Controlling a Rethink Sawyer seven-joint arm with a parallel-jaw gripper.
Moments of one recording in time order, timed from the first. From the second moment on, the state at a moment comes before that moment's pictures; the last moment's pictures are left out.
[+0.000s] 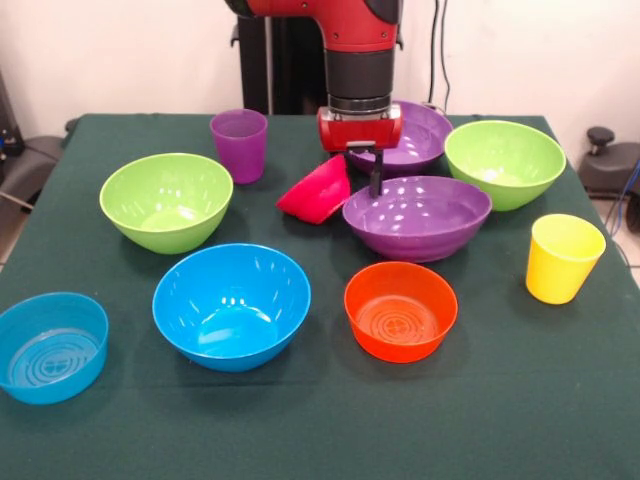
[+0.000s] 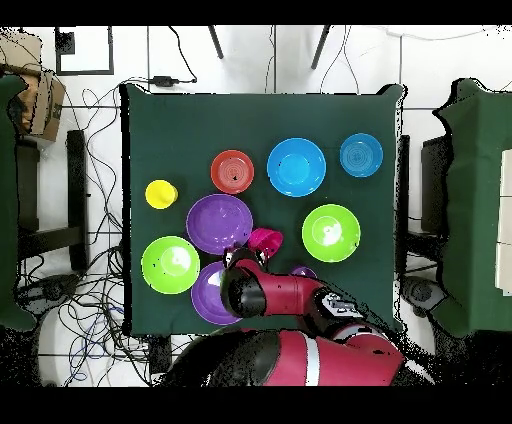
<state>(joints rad) -0.37 -0.48 0.08 2.05 -0.27 -0.24 1.68</state>
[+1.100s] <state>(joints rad) -0.37 -0.49 0.08 2.05 -0.27 -0.28 1.68</state>
